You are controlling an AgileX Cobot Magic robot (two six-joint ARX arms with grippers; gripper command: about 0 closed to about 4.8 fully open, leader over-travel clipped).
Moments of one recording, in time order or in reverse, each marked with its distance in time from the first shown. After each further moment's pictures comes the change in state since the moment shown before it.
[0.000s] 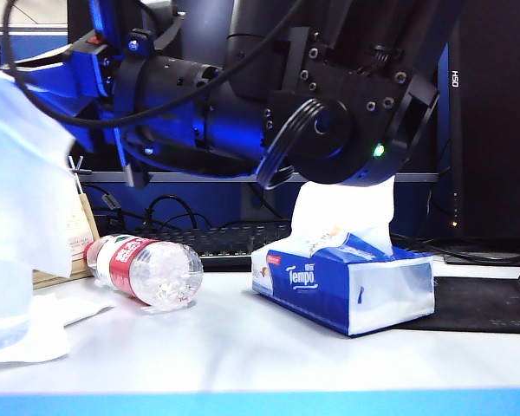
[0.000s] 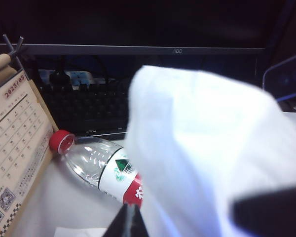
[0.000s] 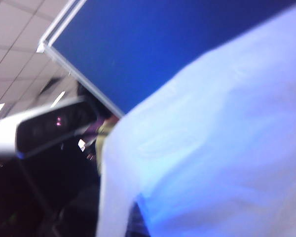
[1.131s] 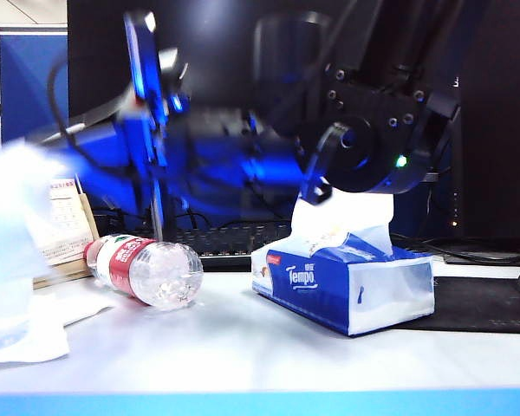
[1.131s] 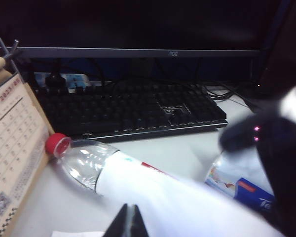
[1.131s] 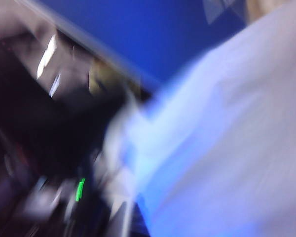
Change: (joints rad) left arm 0.001 0.004 -0.003 0.022 0.017 0.001; right arm -0.095 0.006 -0.013 -0.250 -0.368 0.005
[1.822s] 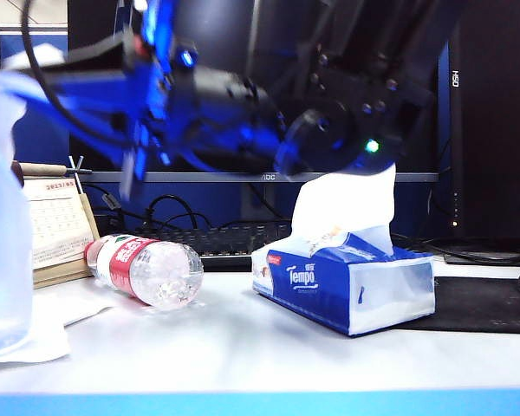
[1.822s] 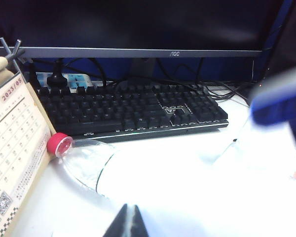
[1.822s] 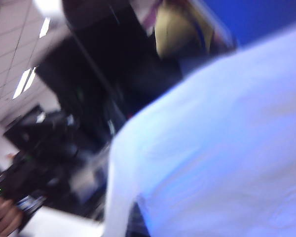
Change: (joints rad) left arm 0.000 0.000 0.000 0.000 -0.006 0.000; right arm -0.006 0.006 0.096 0.146 -0.242 0.044
